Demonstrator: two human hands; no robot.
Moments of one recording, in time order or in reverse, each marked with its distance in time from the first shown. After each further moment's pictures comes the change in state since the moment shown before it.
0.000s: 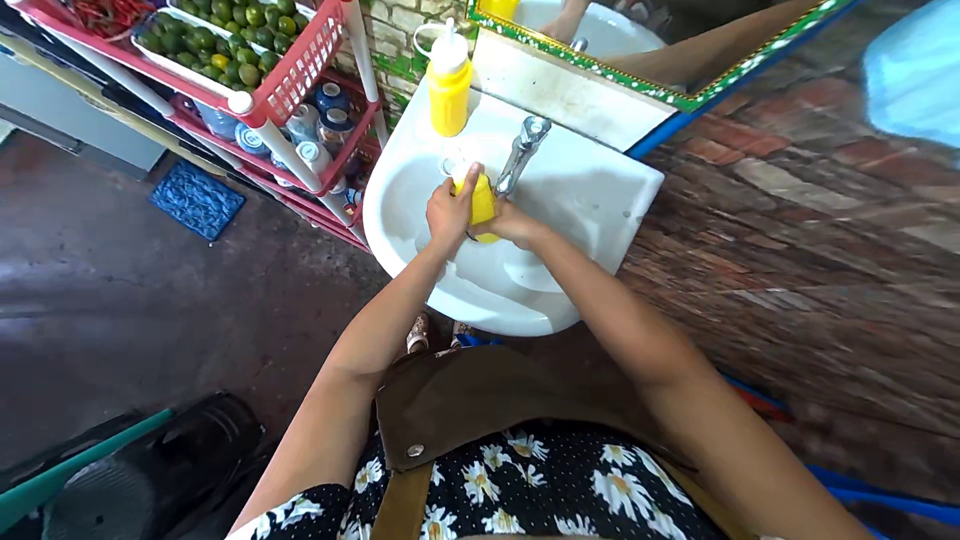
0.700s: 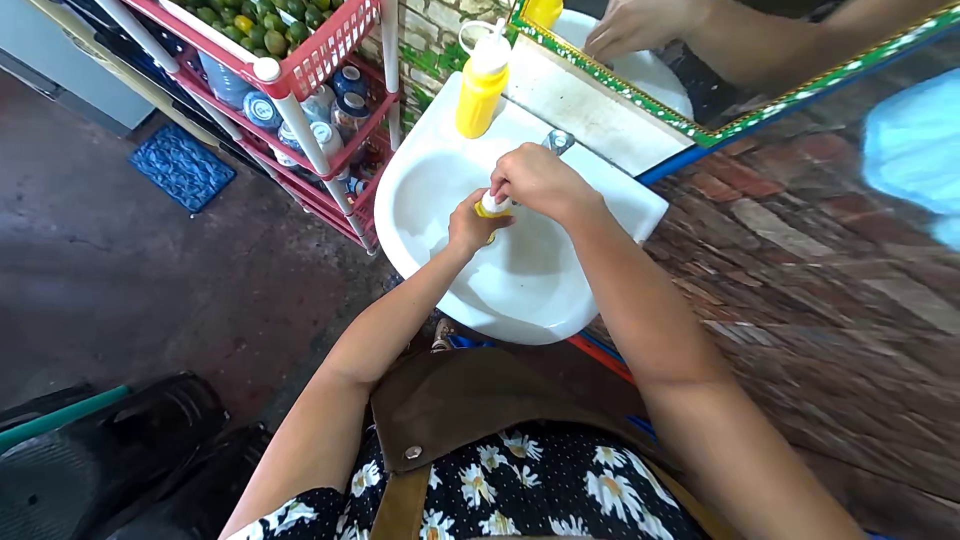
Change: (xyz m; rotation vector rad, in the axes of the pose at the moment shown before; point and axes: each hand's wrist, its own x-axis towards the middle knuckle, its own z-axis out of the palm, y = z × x) left_hand -0.011 -0.017 0.012 -0.225 -0.154 0.163; right_hand -0.032 -0.139 -0.021 -1.145 -0.112 -0.356
